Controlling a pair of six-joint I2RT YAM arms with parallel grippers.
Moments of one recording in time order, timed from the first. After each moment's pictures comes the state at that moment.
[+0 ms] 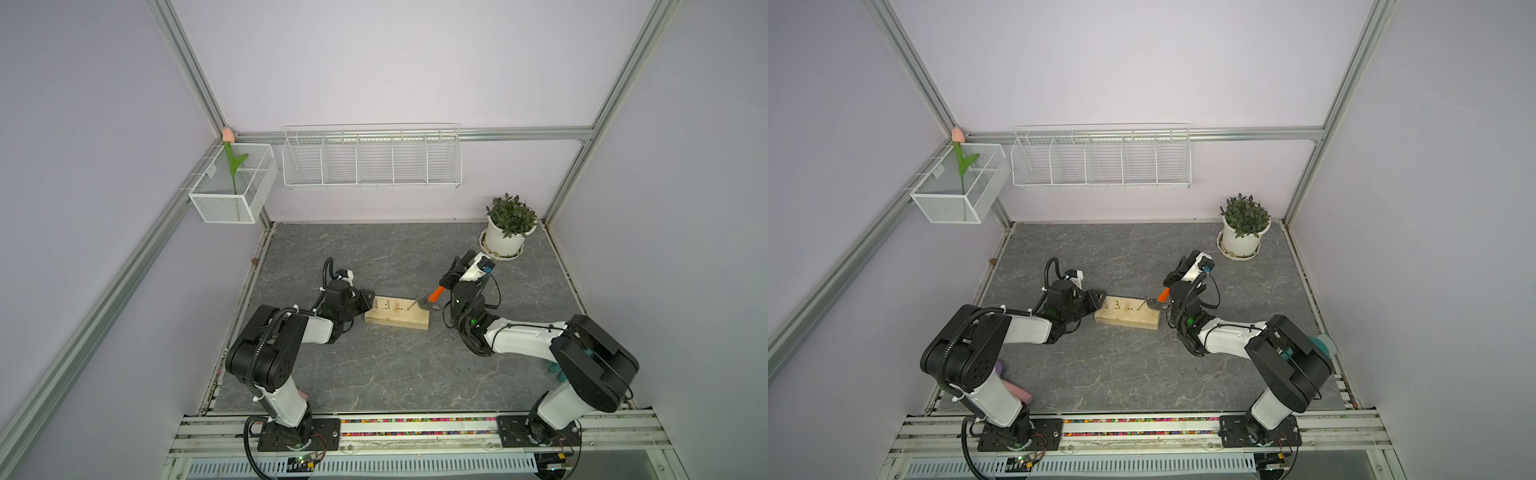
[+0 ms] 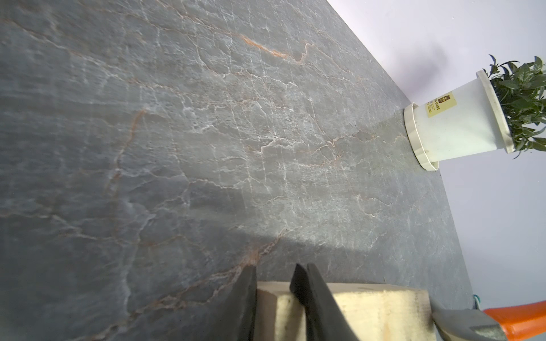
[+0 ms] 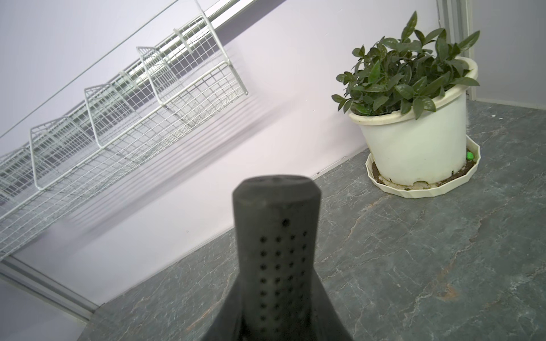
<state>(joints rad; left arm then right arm) -0.38 1.70 0.57 0.57 0.26 -0.70 0.75 1.61 0.67 0.87 0.85 0.62</state>
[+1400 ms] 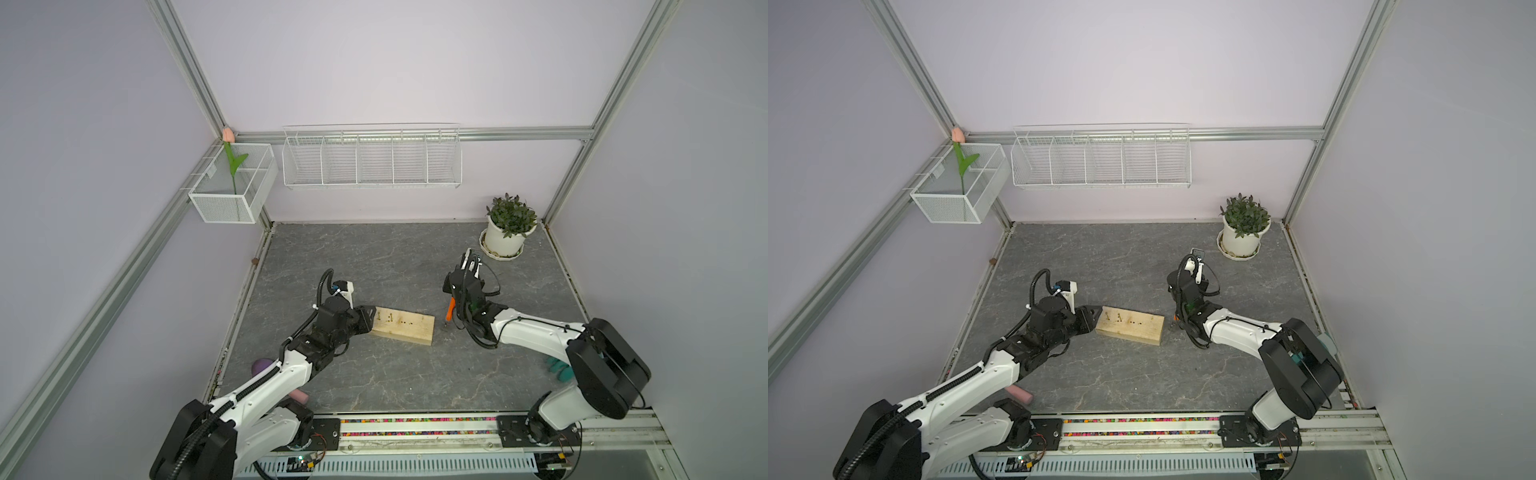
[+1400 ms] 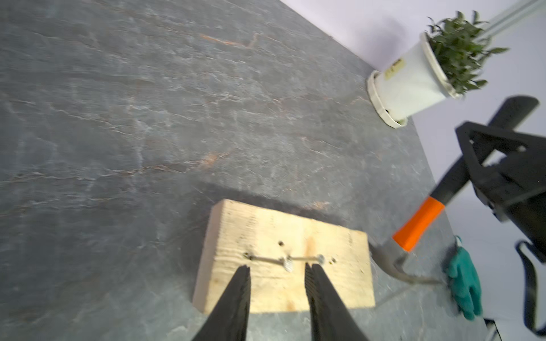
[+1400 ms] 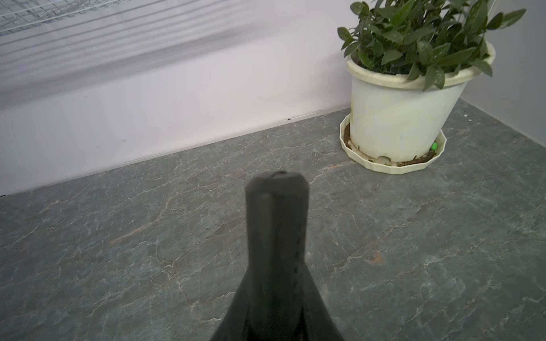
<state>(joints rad) -0.61 1.02 0.44 0.05 0.06 -0.68 0.69 1.53 0.79 0.33 0.71 0.48</state>
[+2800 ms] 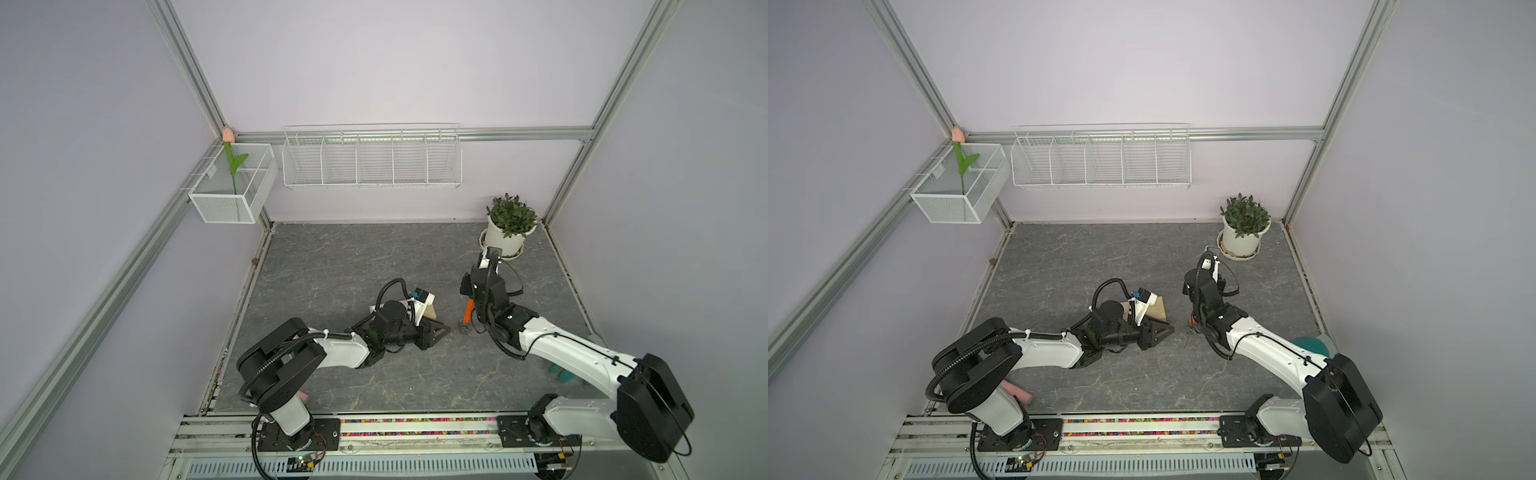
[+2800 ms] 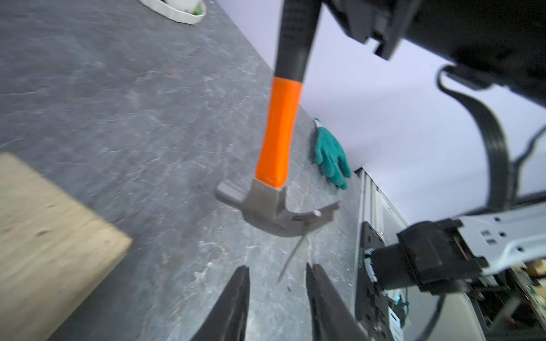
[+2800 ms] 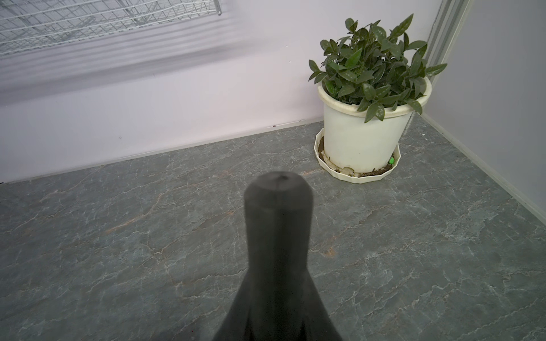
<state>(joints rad) -0.94 1.66 0.63 0.74 0.48 -0.55 0.64 1.28 0.77 0.09 0.66 0.43</state>
